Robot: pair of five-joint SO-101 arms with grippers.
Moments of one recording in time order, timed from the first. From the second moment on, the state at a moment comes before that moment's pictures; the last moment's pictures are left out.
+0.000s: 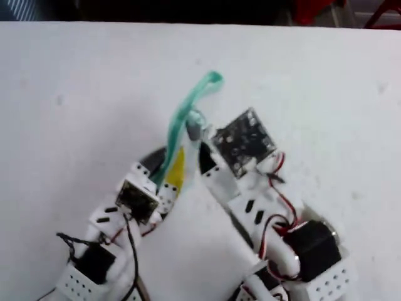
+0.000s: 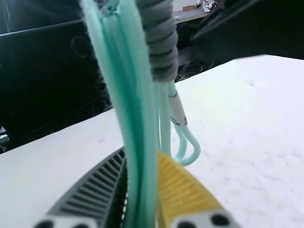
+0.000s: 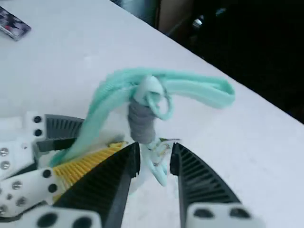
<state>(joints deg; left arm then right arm) 26.7 -104.3 94.3 24.7 -7.4 -36.5 -61.1 28.7 68.3 13.9</state>
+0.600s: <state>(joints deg) 26.3 -104.9 93.2 28.5 -7.4 -40.1 -60.5 34.5 56.4 13.3</state>
